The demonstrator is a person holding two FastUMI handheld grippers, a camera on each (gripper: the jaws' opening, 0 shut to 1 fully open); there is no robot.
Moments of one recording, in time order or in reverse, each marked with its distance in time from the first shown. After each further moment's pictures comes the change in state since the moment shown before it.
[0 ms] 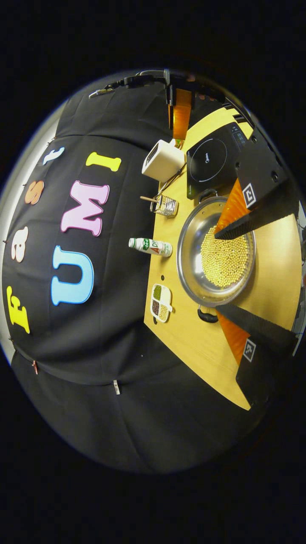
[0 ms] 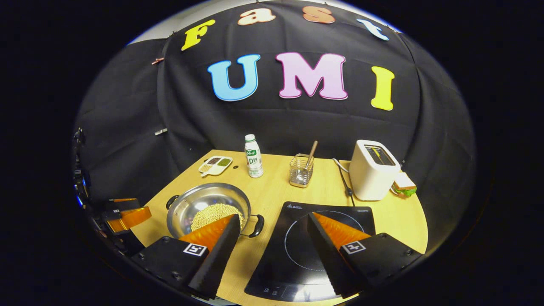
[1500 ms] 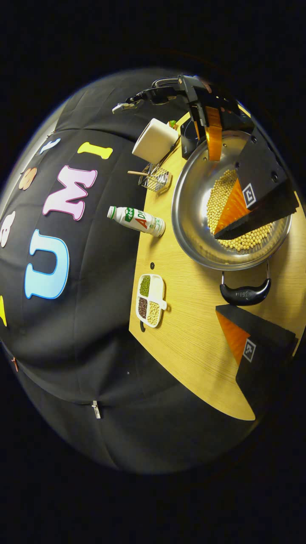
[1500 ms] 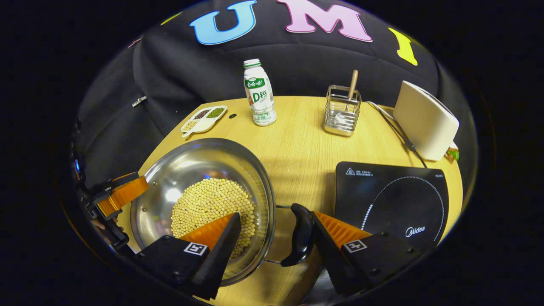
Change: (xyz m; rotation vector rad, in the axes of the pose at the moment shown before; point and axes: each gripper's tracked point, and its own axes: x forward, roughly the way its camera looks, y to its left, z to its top) left arm 0.174 0.077 -0.028 0.004 0.076 -0.092; right arm 0.165 0.052 -0.118 0.117 0.327 -0.001
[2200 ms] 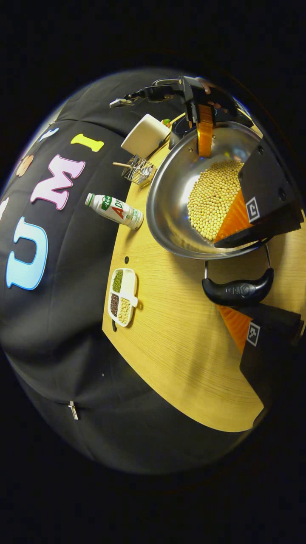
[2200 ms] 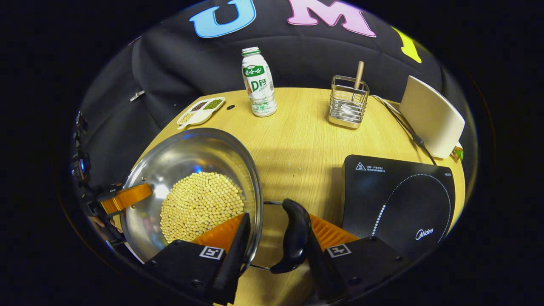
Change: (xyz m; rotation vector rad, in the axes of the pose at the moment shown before) left arm 0.014 0.013 -0.040 -0.056 0.146 -0.039; right arm 0.022 -0.003 -0.011 -0.054 0.035 -0.008
